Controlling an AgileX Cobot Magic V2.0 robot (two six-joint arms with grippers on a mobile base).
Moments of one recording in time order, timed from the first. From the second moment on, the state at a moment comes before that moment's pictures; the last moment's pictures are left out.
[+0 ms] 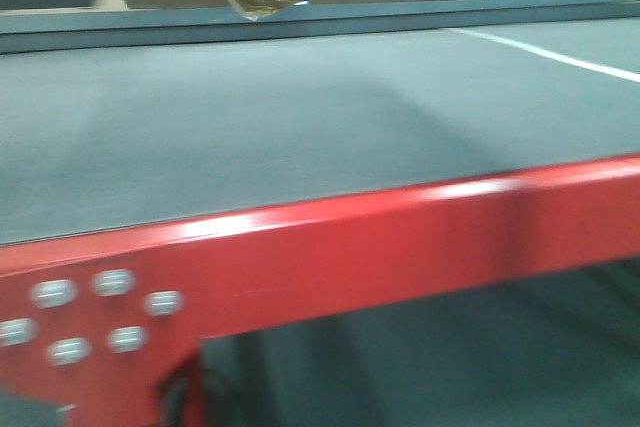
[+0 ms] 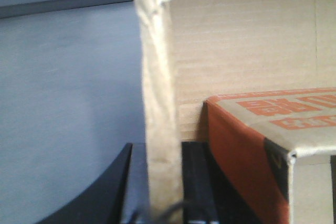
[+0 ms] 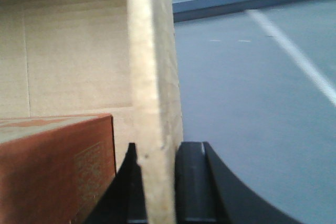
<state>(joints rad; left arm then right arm) -0.44 1.54 -1.83 0.55 0.91 -0.55 0.34 1.48 -1.65 -0.48 0.65 0.65</state>
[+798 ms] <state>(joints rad) -0.44 1.54 -1.83 0.55 0.91 -0.55 0.34 1.48 -1.65 -0.49 0.64 0.65</state>
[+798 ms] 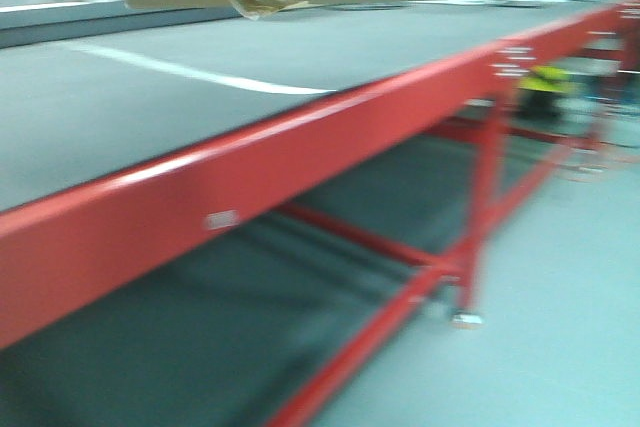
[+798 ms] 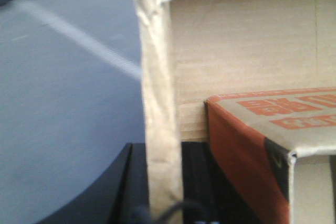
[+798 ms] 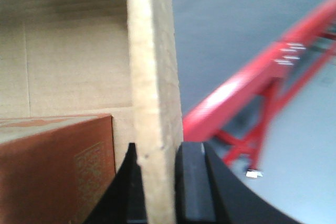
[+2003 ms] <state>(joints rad) -0.44 1.54 -1.83 0.55 0.90 -0.55 0.34 1.48 -1.65 -0.49 0.64 0.65</state>
